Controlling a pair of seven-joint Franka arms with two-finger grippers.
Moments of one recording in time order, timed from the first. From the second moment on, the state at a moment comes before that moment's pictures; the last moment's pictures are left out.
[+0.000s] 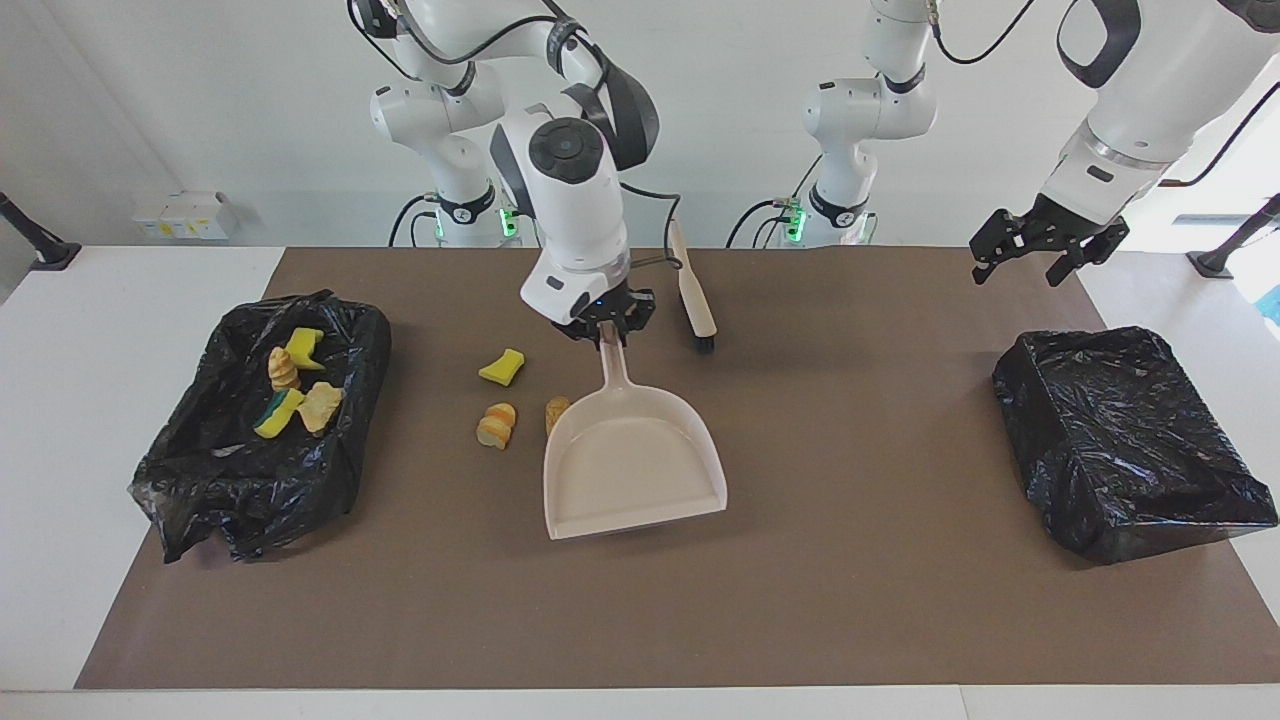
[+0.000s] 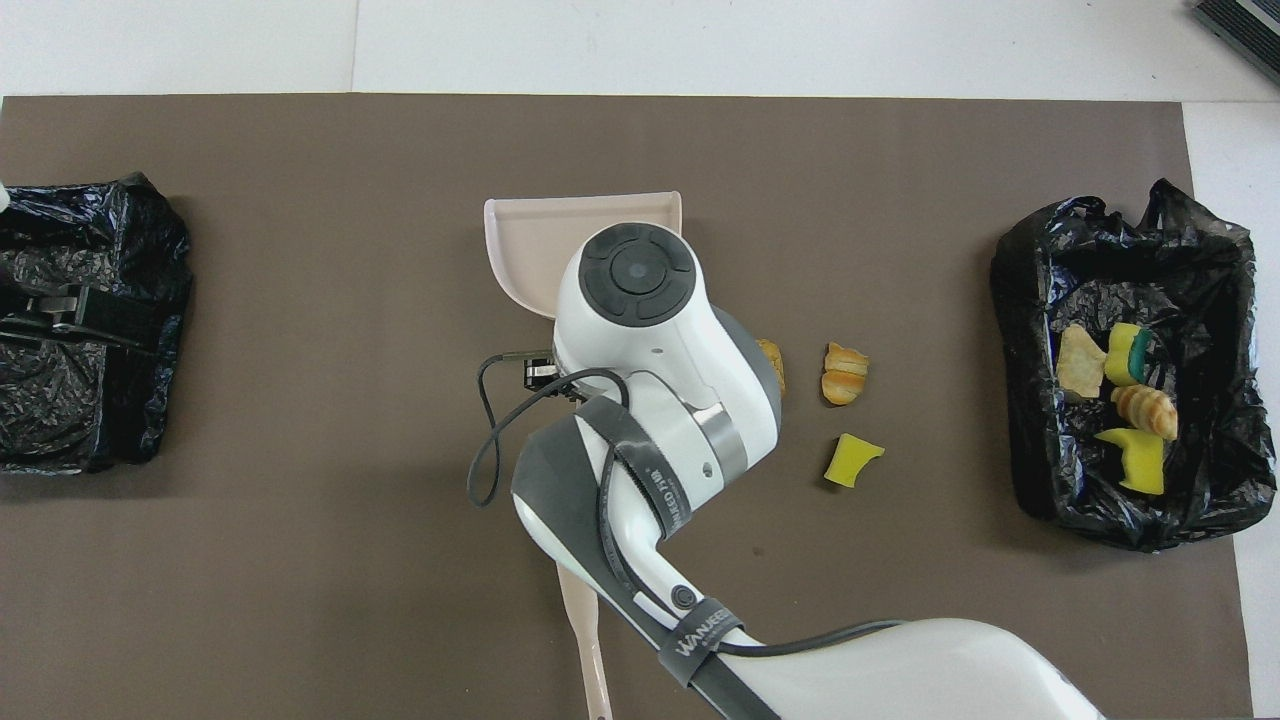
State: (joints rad) left arm -0.06 0.01 0.01 -1.56 -0.02 1.53 0.05; right arm 0.59 0.50 0.08 -1.44 0.13 1.94 0.61
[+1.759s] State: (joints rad) left arm -0.16 0.19 0.00 -1.58 -0.09 1.80 0.06; right arm 0.68 0.14 0.08 -1.81 0.18 1.80 0.58
